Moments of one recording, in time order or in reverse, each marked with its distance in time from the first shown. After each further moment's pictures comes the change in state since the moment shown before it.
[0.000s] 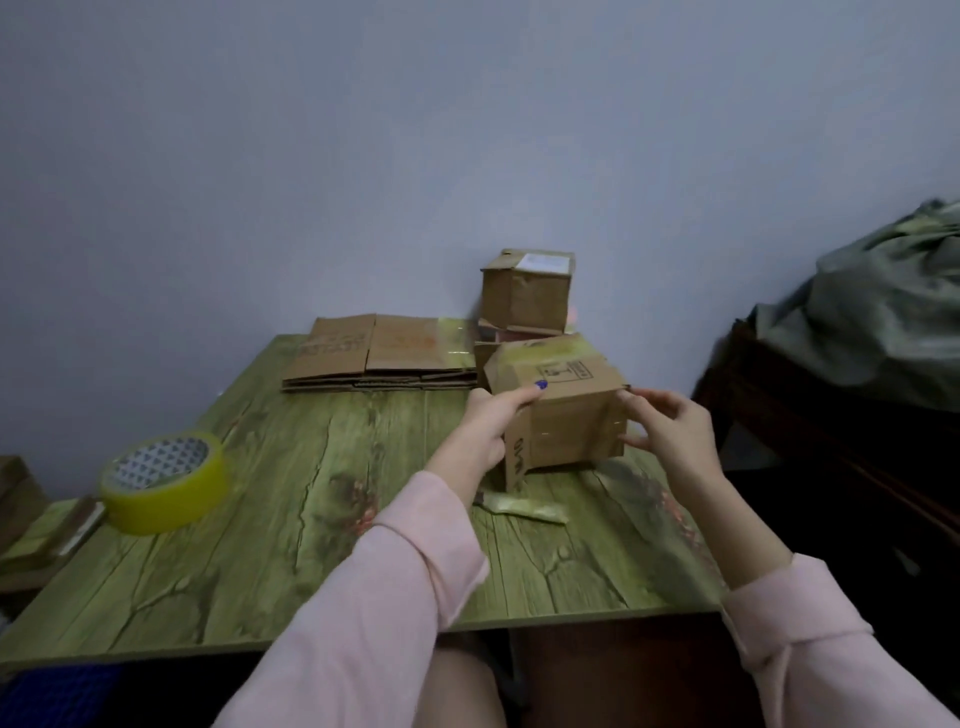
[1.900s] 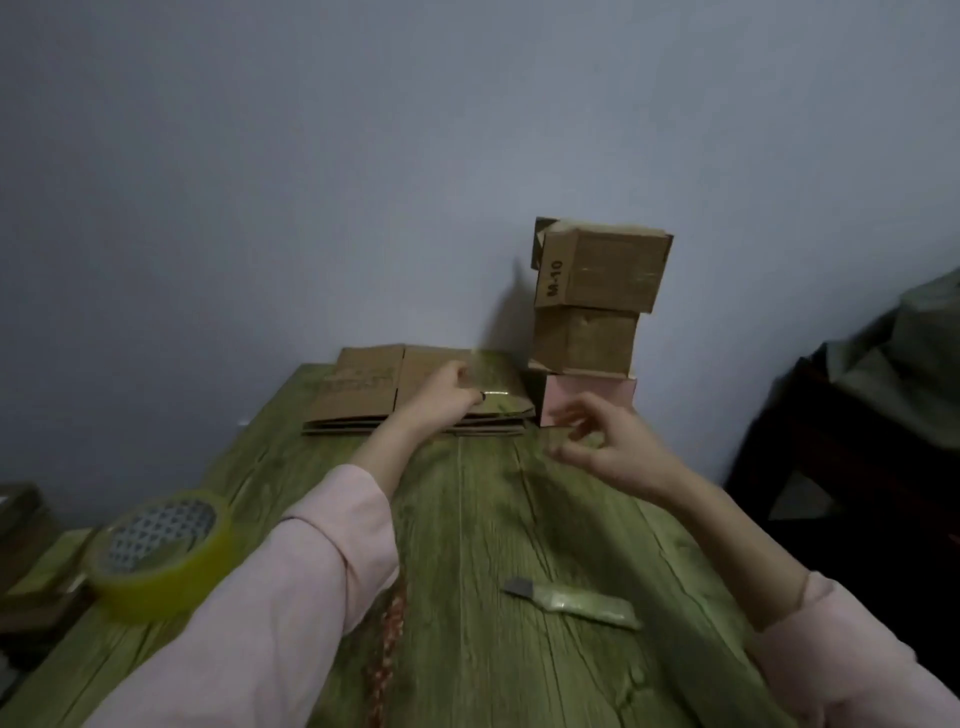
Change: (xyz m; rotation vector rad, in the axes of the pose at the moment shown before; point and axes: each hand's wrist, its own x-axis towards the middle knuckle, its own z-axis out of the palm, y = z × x) left_hand 0.094 0.075 -0.087 0.854 0.051 0.353; right_hand 0.044 -0.033 0.095 -0.596 -0.619 -0.332
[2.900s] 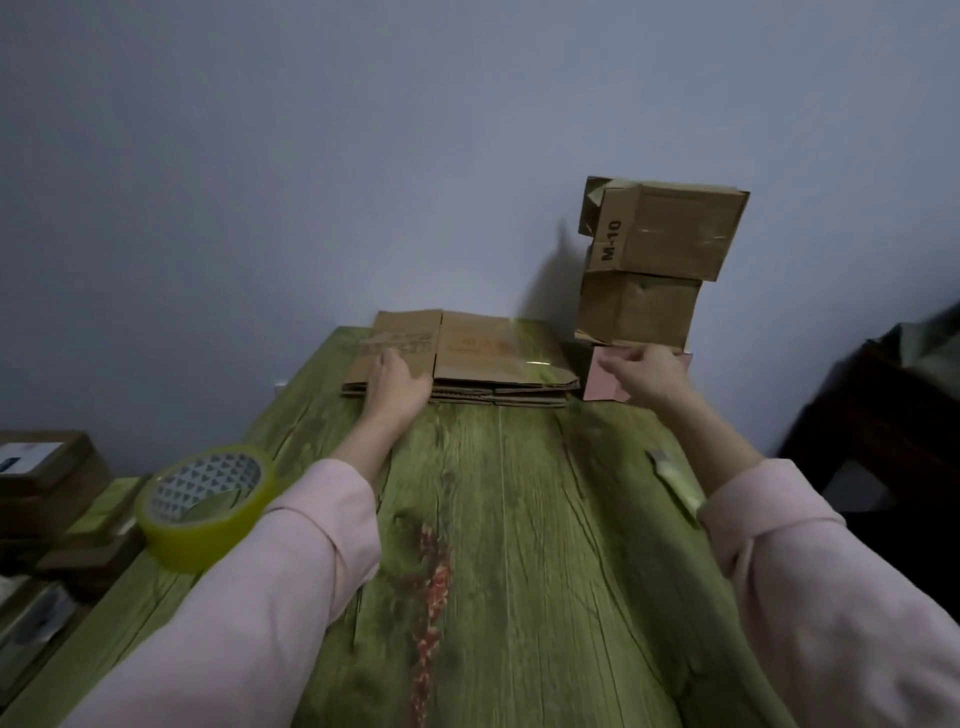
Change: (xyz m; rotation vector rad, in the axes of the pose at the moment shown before) left_hand -0.004 -0.083 -0.038 0.158 0.380 -0.195; right_hand 0.083 0.026 0.019 0.074 0.269 0.400
